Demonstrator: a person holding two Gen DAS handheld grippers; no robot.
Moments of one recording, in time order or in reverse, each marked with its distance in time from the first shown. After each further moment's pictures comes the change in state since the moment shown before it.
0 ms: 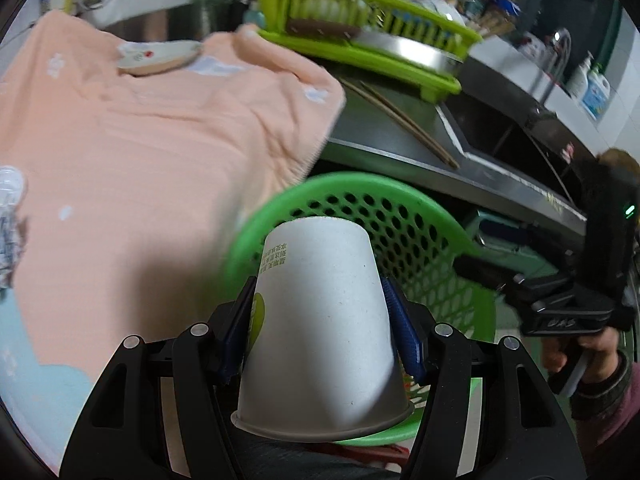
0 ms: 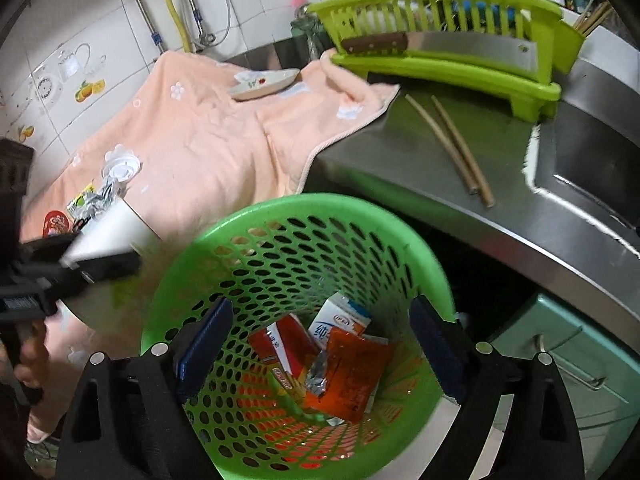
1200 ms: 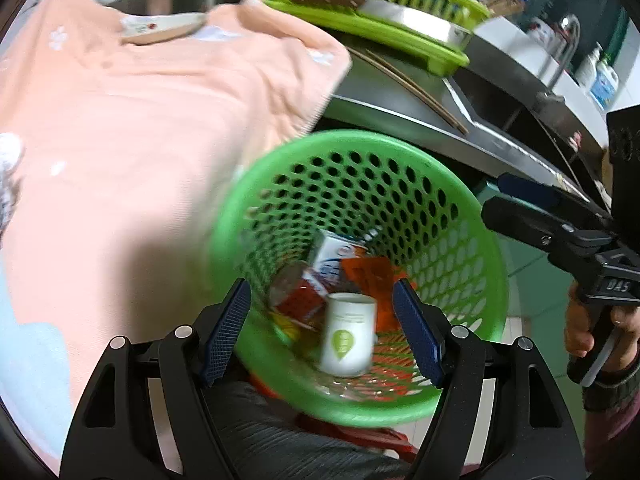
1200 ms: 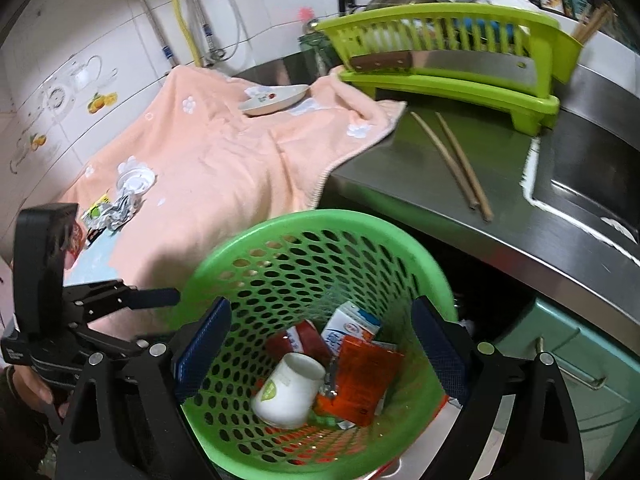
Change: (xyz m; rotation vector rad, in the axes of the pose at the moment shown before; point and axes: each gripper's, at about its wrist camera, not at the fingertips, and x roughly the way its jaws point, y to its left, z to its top) left arm 0.001 0.009 -0.027 -0.039 0.039 0.026; right arm -0.010 0.014 0.004 -0.010 -0.026 0.044
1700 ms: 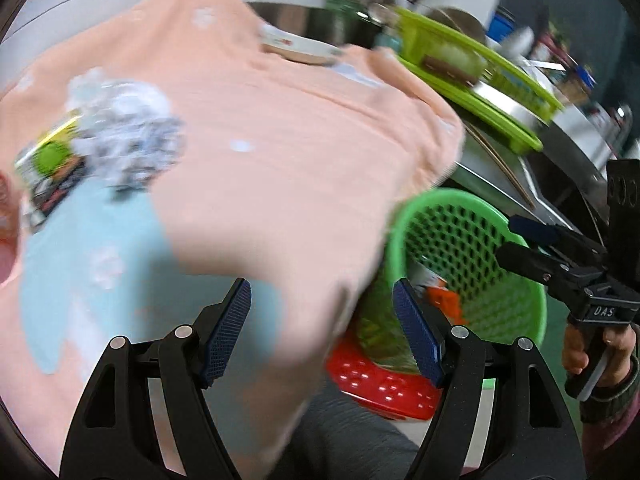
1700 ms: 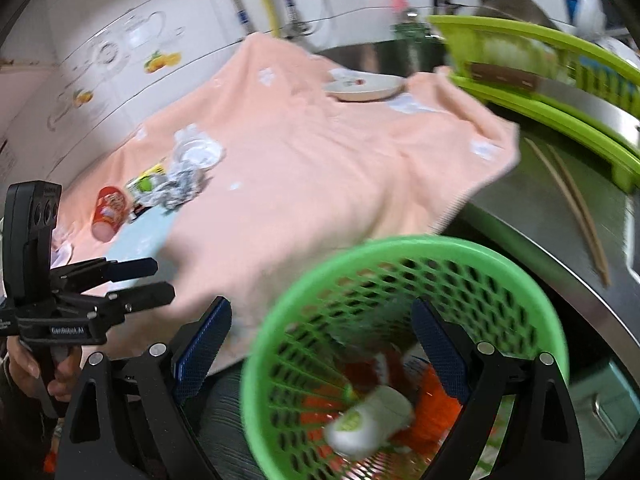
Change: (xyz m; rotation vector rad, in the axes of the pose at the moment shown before) left arm -0.088 0.113 -0.030 -0.247 -0.141 0.181; right arm 0.045 0.093 0.031 -0.159 0.063 0.166
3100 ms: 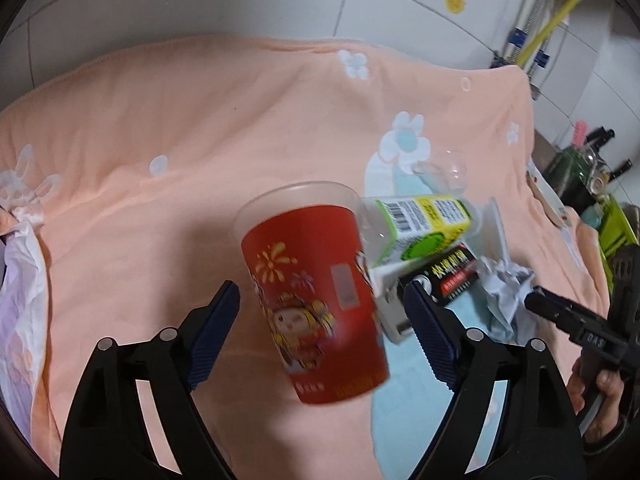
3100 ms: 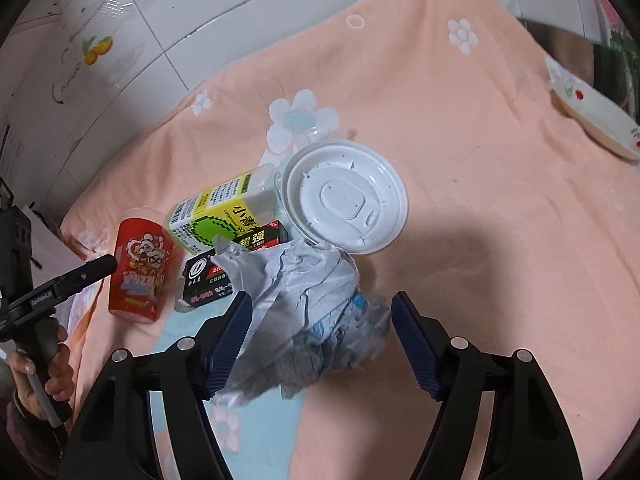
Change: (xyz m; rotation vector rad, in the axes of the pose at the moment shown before) left arm -0.071 0.300 0.042 -0.496 -0.150 0.358; right arm 0.237 0.184 0.150 -0.139 0.189 0.282
